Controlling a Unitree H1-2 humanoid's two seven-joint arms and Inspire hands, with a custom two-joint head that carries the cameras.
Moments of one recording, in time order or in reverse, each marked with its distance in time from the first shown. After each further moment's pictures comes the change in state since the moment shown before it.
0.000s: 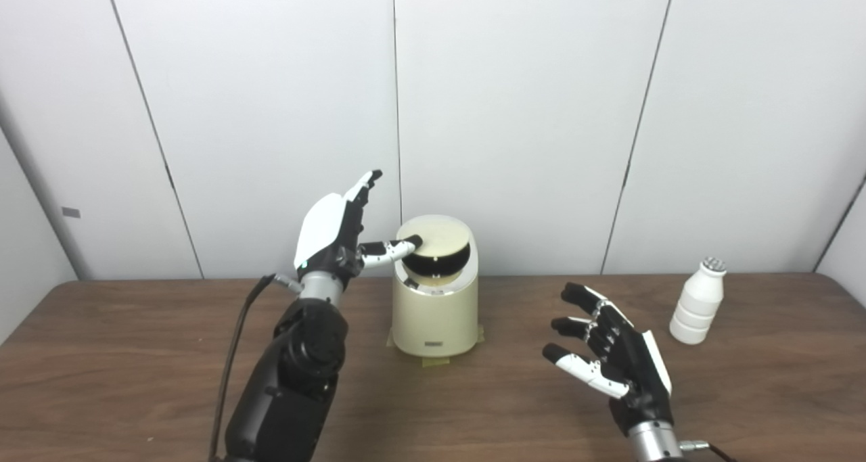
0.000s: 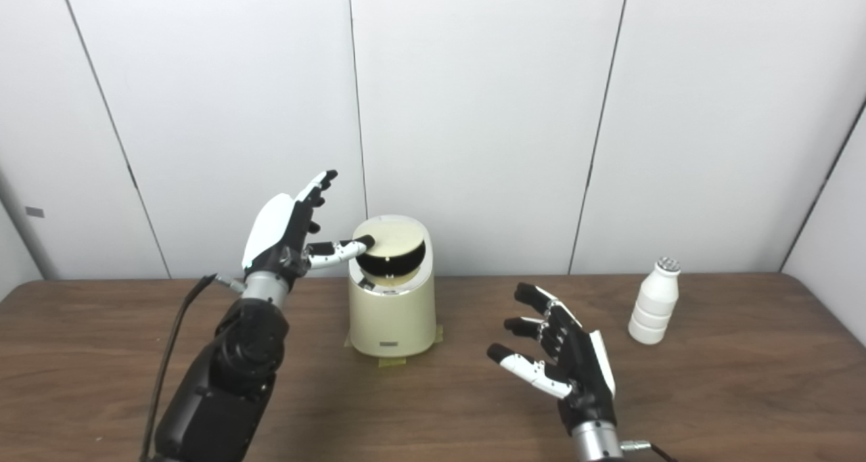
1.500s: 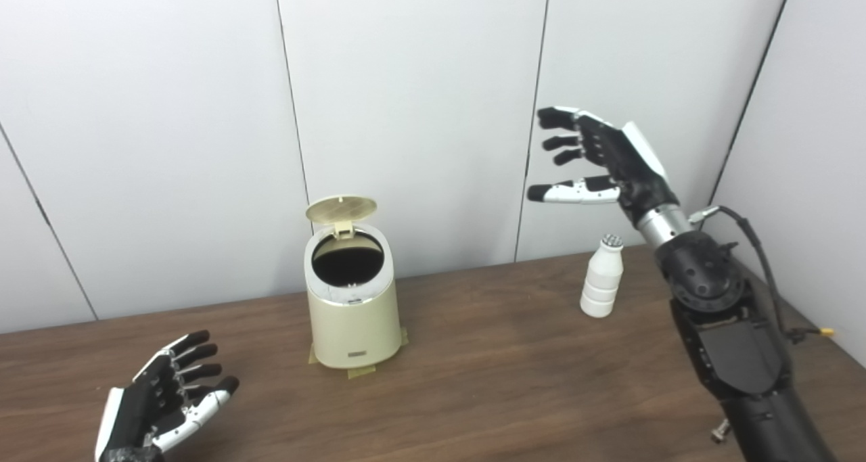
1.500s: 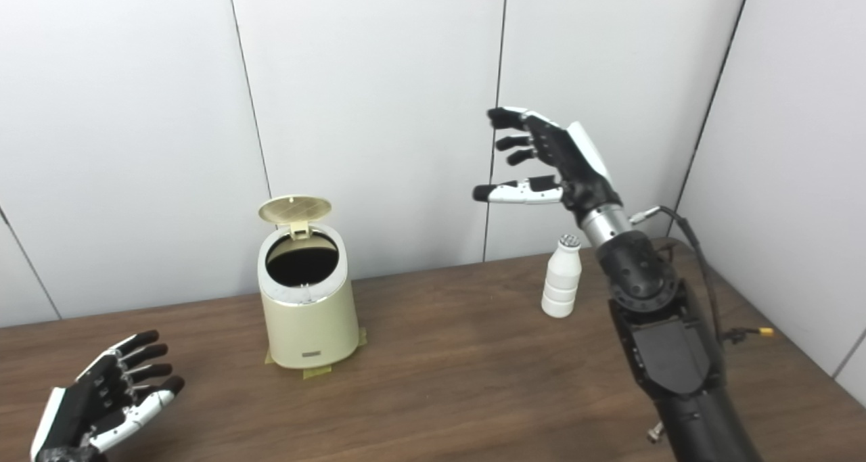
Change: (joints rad) left arm 0.428 0.096 0.151 -0.112 -0.472 -0.218 -0.119; right arm -0.357 -0.468 -0.091 -0.049 -0.156 0.238 0.107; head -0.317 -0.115
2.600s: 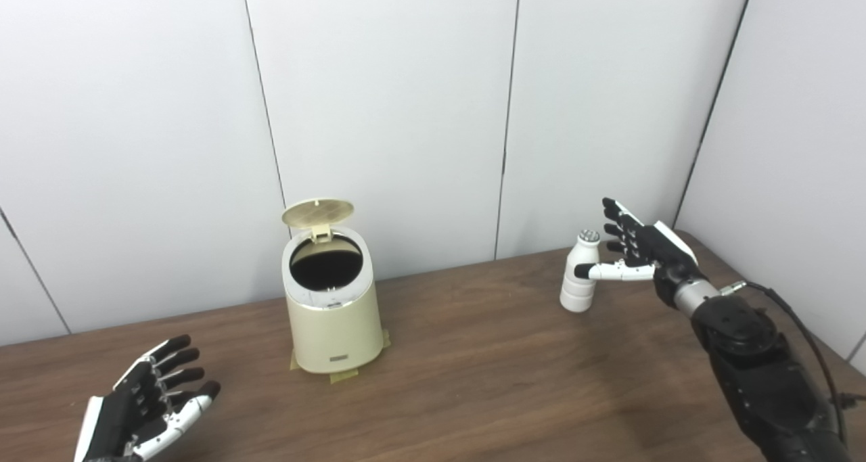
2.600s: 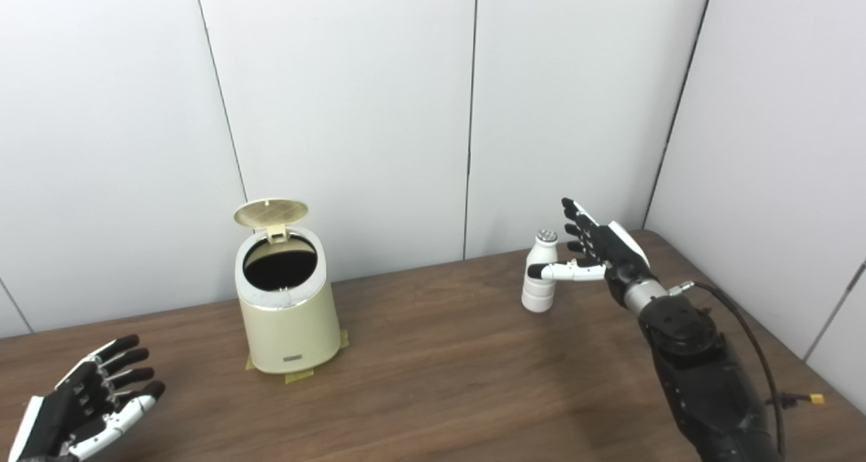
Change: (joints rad) left arm -0.006 0.003 -0.011 -0.011 -0.018 0.022 -0.001; right arm 0.164 -0.037 -0.045 0.207 0.142 0.093 0.089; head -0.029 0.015
